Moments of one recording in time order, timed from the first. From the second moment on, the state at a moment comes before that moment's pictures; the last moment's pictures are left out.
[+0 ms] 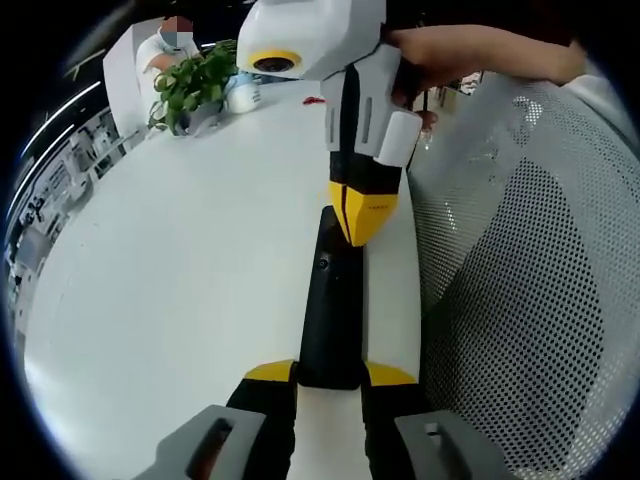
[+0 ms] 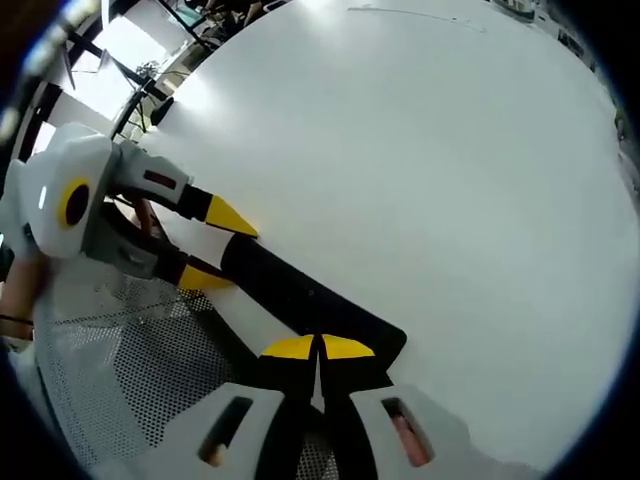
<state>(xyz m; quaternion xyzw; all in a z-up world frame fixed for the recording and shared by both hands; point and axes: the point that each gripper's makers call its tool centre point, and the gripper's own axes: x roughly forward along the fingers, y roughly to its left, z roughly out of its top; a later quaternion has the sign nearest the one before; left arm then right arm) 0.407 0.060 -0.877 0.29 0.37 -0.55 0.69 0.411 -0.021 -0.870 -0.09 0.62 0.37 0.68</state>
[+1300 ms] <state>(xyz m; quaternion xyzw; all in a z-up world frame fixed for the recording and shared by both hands) 0.408 0.058 -0.876 0.29 0.37 -0.55 0.69 0.411 -0.024 -0.872 -0.17 0.62 0.36 0.67</state>
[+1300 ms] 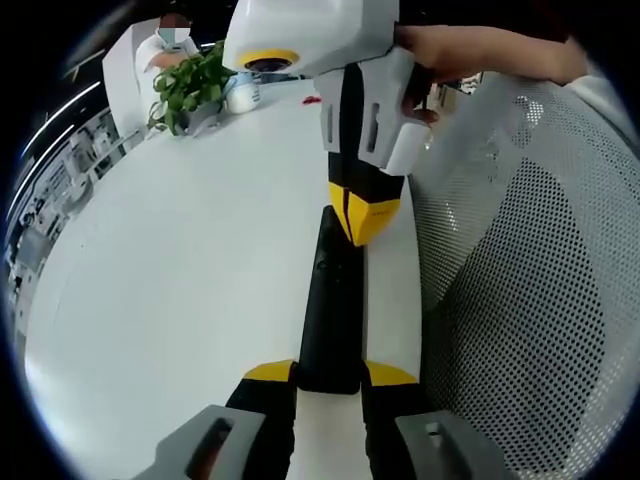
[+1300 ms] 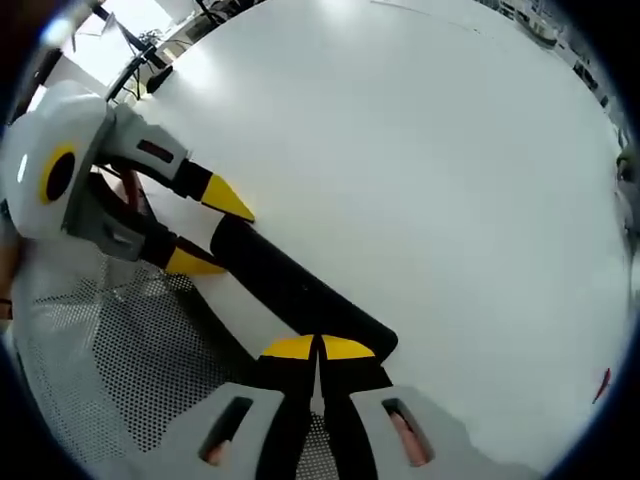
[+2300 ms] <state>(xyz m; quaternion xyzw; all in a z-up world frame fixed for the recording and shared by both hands) 0.409 0.051 -0.876 0.29 0.36 -0.55 0.70 0.421 -0.025 -0.867 -0.11 0.62 0.35 0.69</state>
